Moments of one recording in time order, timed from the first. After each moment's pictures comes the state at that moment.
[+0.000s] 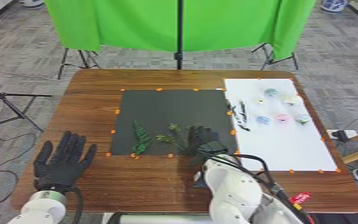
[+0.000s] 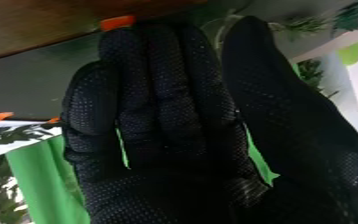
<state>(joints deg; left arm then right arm) 128.3 -61.7 -95.0 -122.3 -15.2 18.6 19.3 -89.1 -65.2 47.6 -115.3 -135.9 -10.7 42.5</state>
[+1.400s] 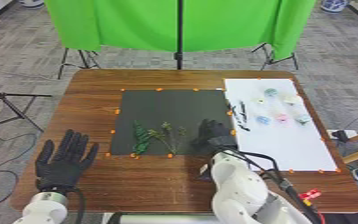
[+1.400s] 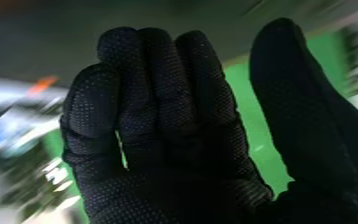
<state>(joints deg) 129.0 -62.0 -94.5 -122.0 -12.4 14.7 18.5 -88.6 -63.4 50.4 -115.3 -135.4 -3.9 48.1</state>
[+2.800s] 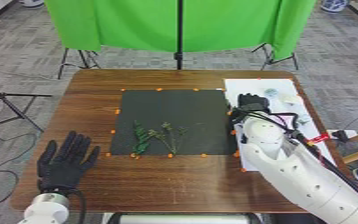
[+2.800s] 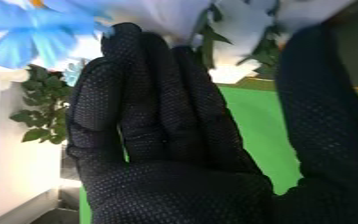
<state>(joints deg) 129.1 -62.1 -93.7 -122.6 -7.3 17.7 18.0 -66.8 -54.9 46.5 -92.8 -133.0 -13.9 44.5</state>
